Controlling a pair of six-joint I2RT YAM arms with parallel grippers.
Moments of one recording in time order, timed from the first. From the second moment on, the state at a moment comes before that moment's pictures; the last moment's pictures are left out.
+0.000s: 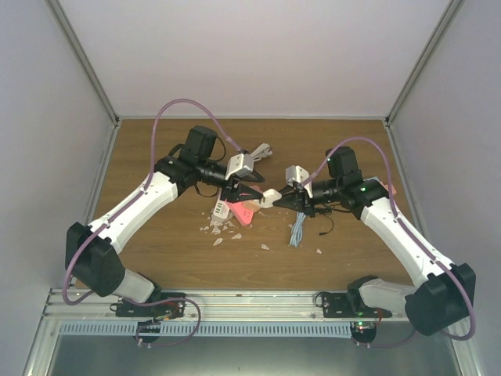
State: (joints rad) left arm -0.51 1.46 1.29 -0.52 1.05 0.56; right arm 0.39 1.19 1.01 -0.56 -1.01 -0.67
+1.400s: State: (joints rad) left arm -0.48 1.40 1.27 -0.58 0.97 0.58; right arm 0.37 1.29 1.05 -0.44 -1.17 -0.46
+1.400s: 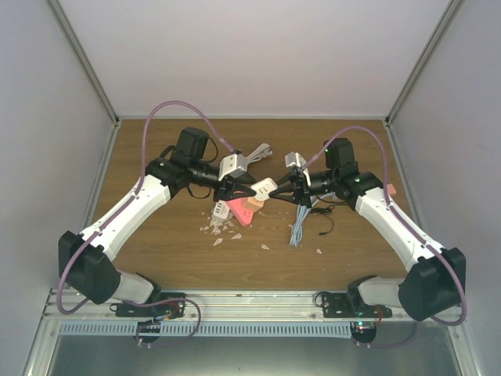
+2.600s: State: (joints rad) left arm 0.06 1.54 1.28 -0.55 0.68 0.59; right arm 0.33 1.29 0.99 -0.32 -0.95 -0.52
